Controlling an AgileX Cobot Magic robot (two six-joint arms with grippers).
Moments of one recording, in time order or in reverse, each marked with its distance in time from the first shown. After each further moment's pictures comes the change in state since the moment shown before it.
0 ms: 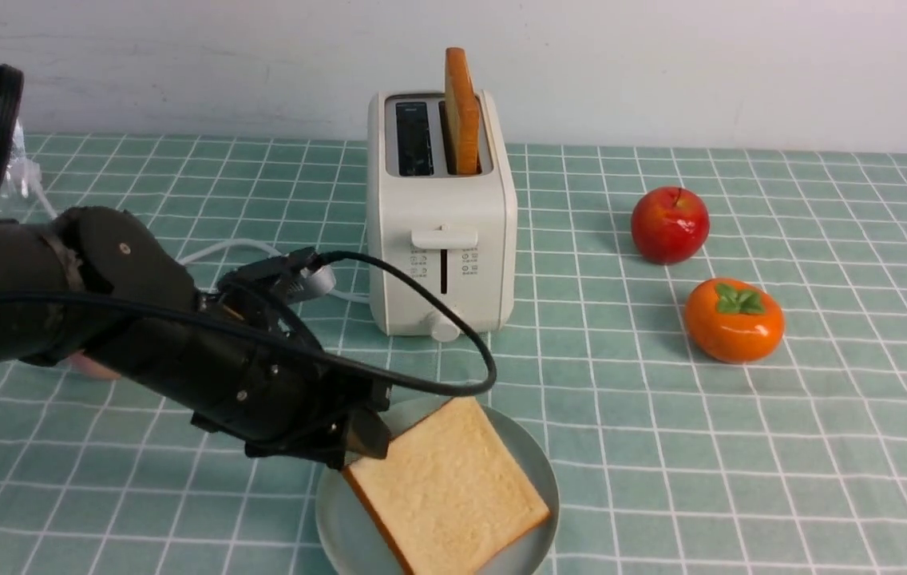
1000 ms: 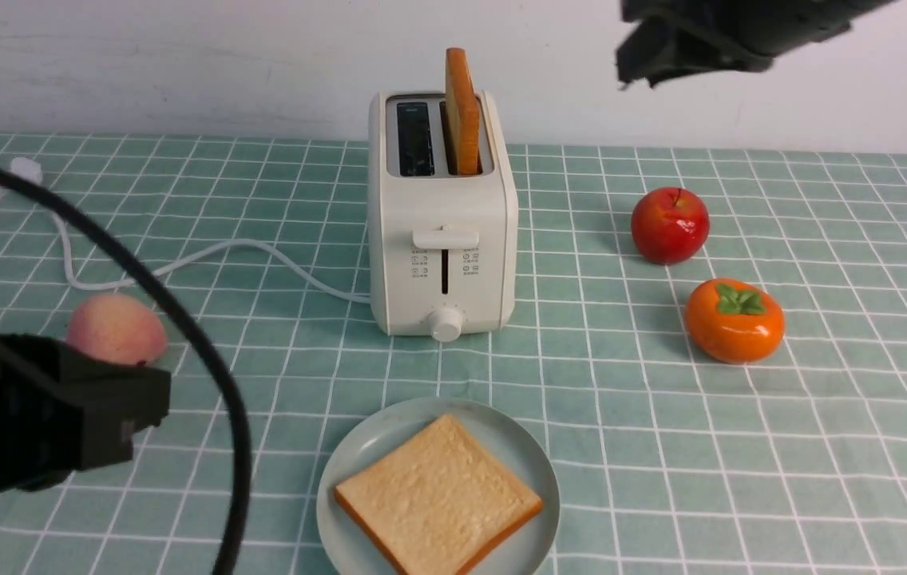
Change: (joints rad) right arm 0.437 1.160 -1.173 -0.260 -0.212 0.071; left arm 0.000 -0.854 0.214 0.343 0.051 -0.328
